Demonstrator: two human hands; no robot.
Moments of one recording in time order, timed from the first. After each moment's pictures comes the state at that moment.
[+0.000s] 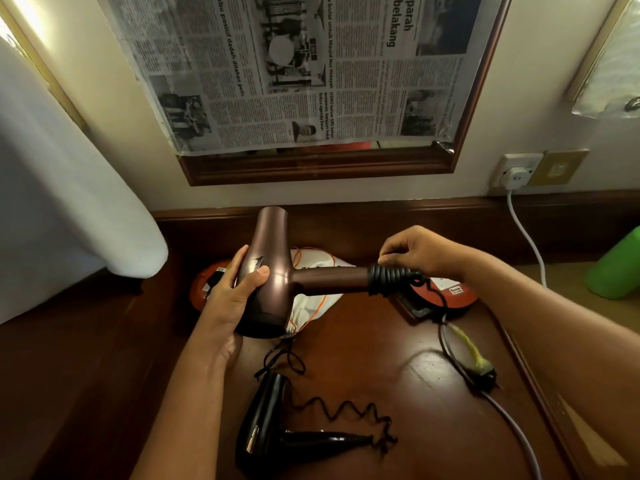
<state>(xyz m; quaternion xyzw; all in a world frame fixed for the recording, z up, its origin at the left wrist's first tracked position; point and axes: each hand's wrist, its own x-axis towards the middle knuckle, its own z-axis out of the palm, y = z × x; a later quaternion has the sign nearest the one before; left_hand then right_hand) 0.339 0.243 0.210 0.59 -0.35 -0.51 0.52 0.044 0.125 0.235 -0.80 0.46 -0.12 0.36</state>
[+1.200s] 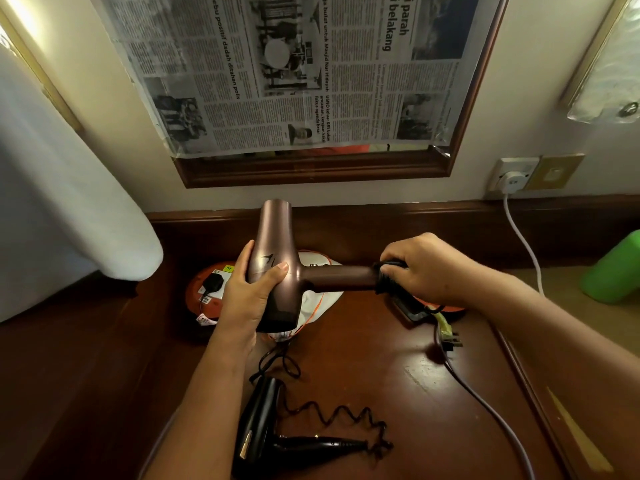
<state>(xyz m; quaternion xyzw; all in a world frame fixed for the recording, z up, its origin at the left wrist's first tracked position) 0.301 0.227 0.212 0.61 -0.35 -0.41 0.58 0.052 0.179 0.278 -0.86 0.48 -0.07 0.16</state>
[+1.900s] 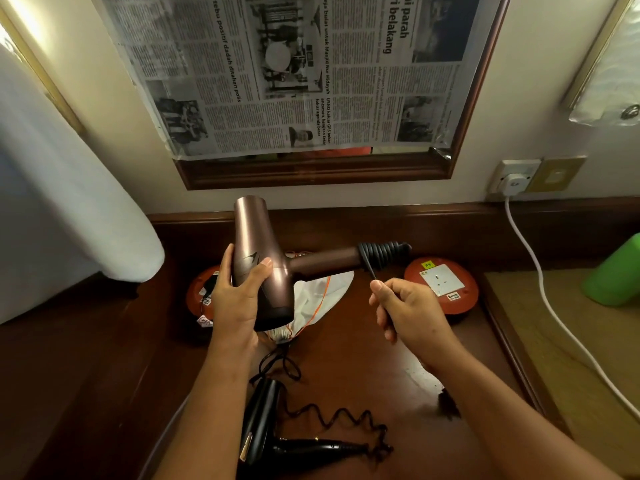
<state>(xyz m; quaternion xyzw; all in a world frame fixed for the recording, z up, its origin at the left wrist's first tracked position) 0.298 0.230 0.214 0.59 -0.26 -0.38 0.66 0.074 0.229 0.212 -0.59 0.53 -0.39 0.47</state>
